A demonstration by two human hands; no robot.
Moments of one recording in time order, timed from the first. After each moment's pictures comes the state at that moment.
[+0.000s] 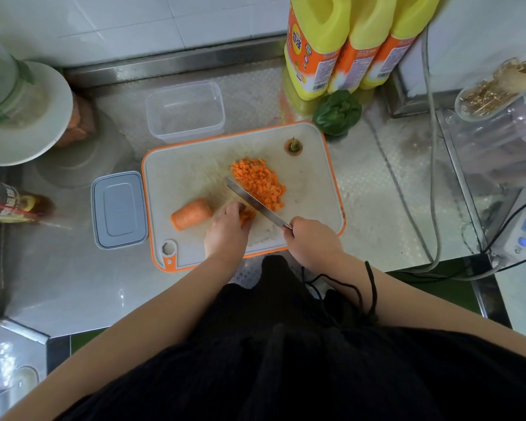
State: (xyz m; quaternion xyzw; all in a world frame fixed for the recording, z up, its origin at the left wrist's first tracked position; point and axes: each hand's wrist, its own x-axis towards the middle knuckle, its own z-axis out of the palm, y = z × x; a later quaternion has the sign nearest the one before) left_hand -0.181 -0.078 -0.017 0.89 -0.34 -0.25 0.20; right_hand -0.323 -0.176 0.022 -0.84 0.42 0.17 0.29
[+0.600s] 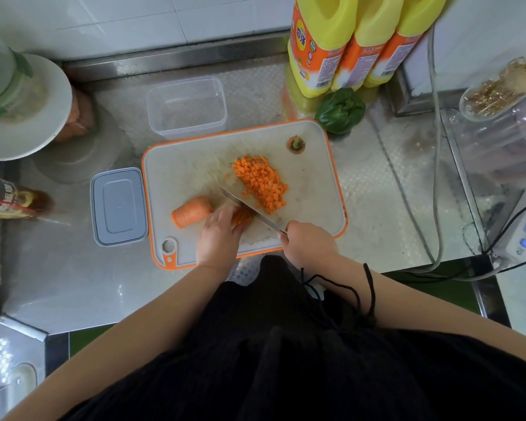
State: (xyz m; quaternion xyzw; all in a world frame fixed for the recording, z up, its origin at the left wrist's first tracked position) left_hand -0.174 -0.055 -0.024 0.87 -0.35 -0.23 0.26; right_hand -0.317 -0.167 0.020 -0.86 0.40 0.20 0.26
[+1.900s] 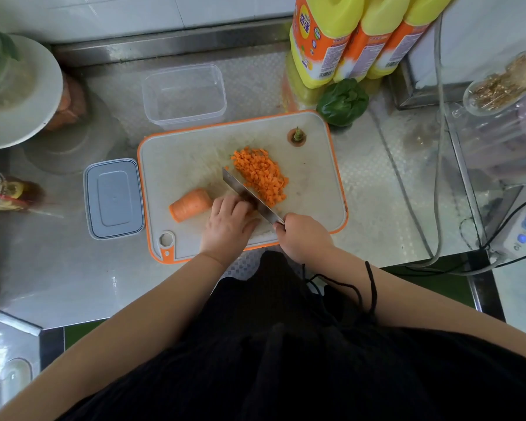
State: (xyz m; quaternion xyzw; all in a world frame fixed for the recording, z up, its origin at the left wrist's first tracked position) left_hand -0.169 -0.058 -0.054 0.80 -0.54 -0.07 0.25; right_hand -0.306 -0.166 0.021 -0.82 0.43 0.20 0.31
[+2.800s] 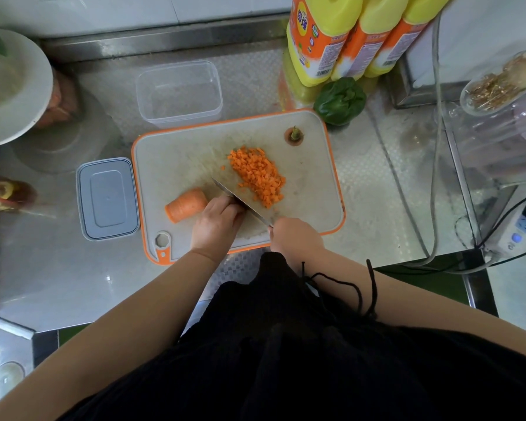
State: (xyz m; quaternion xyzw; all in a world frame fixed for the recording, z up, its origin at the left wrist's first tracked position) left_hand -0.154 -0.060 -0.063 0.77 -0.55 -0.05 0.31; right_hand -0.296 -0.157 0.023 -0.83 0.41 0.25 0.29
